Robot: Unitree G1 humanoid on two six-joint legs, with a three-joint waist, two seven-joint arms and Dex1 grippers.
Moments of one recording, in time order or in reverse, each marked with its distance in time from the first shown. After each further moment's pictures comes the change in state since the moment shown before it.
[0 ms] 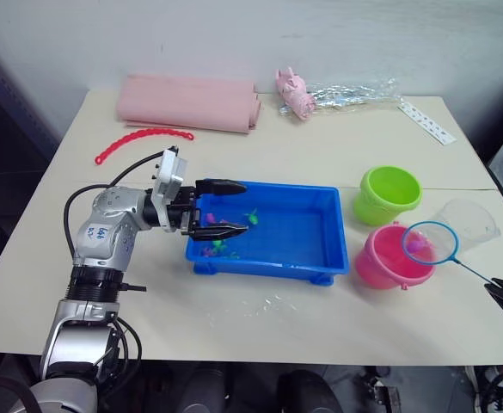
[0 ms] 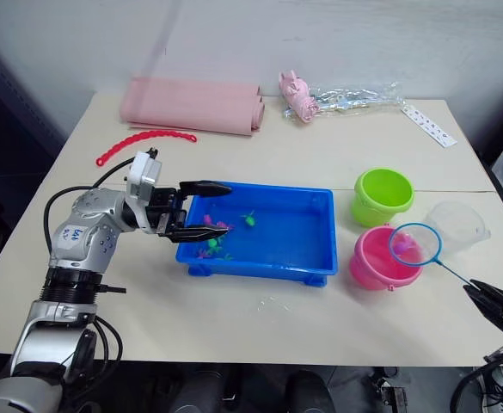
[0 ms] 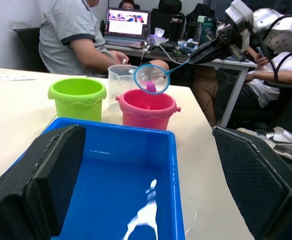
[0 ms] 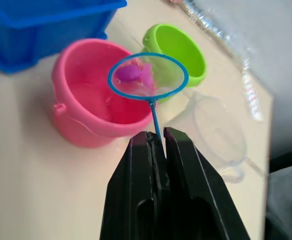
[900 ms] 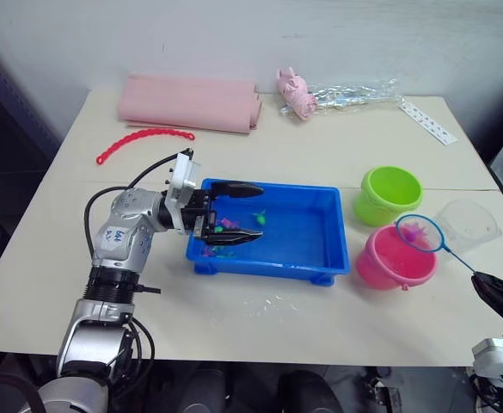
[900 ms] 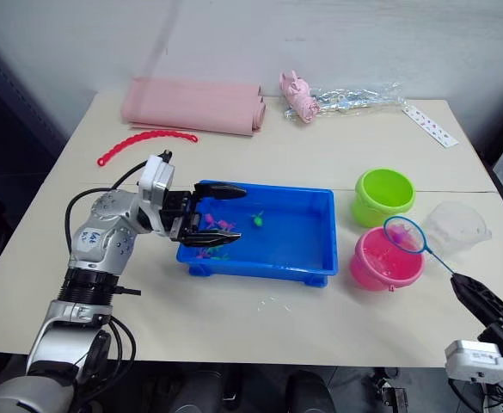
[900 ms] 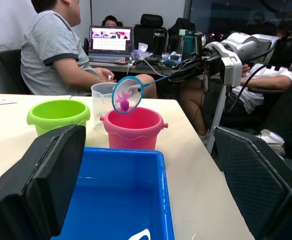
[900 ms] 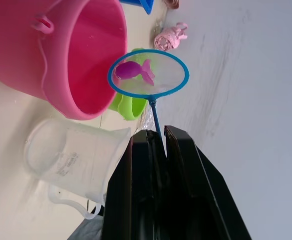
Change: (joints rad) left arm 0.001 -0.077 -0.025 -0.008 -0.011 -0.047 -0.010; right arm -0.011 -0.036 -0.038 0.118 -0.903 -0.756 -0.675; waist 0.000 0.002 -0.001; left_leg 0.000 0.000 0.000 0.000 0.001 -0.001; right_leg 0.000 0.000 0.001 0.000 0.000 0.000
